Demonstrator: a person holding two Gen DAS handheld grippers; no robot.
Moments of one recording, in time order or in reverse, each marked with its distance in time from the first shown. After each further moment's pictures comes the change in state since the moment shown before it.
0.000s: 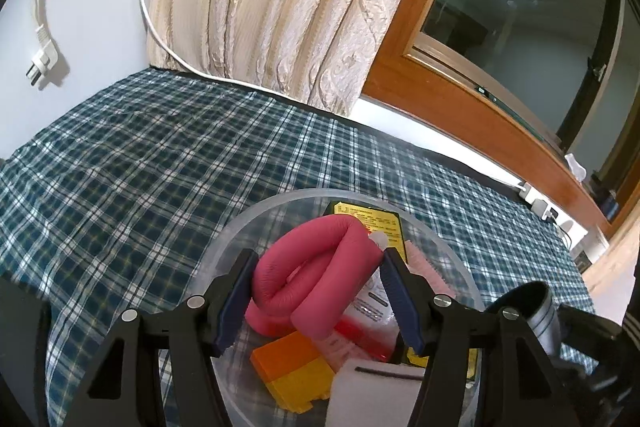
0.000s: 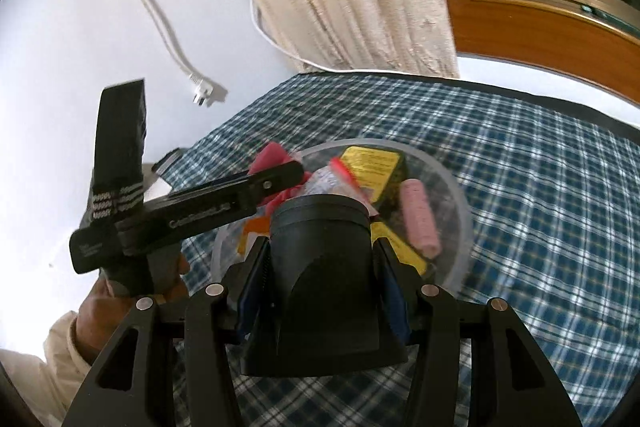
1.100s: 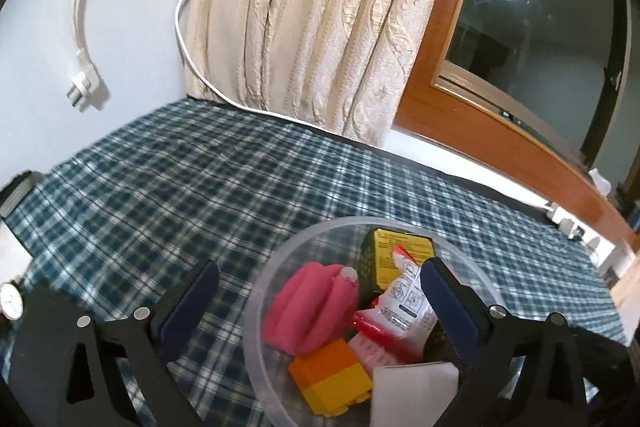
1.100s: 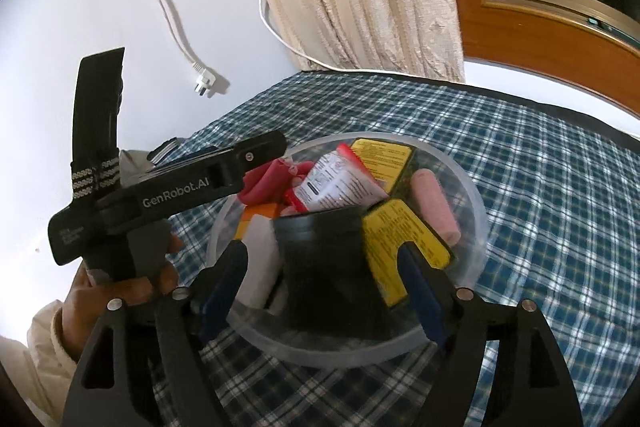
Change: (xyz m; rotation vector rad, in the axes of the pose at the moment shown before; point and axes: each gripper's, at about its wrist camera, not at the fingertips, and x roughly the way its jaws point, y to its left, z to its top) left arm -0.018 0.006 -0.002 0.016 -0.131 0.137; right arm 0.012 0.008 -0.013 -0.032 -0.024 -0.036
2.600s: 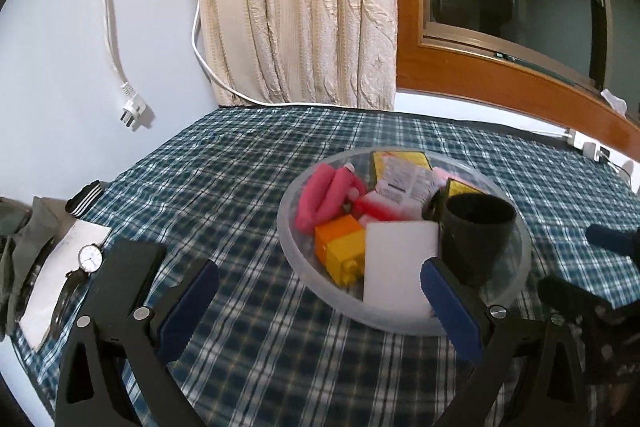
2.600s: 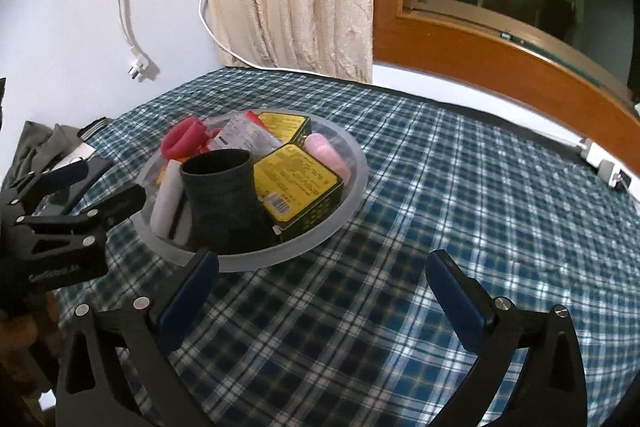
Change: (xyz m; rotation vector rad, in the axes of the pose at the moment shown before) left arm -0.066 -0.032 -0.065 0.193 0.013 0.189; right arm -0.039 -0.003 -0.048 -0.045 -0.036 -0.353
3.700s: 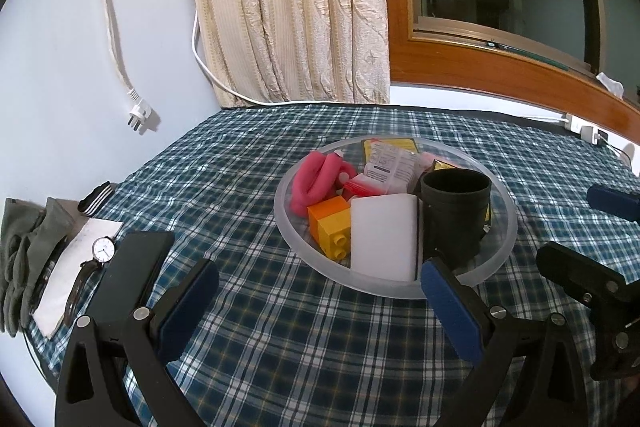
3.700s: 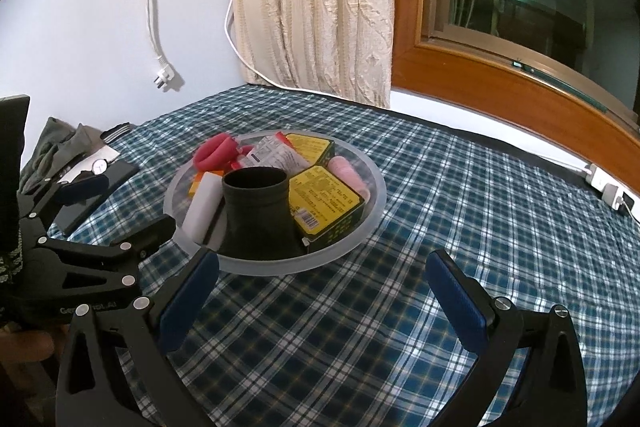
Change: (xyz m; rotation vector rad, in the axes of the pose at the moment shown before) left arm -0.016 -0.010 -0.010 0.038 0.000 0.029; right arm -0.023 0.009 -0.001 -0.050 -0.074 0.056
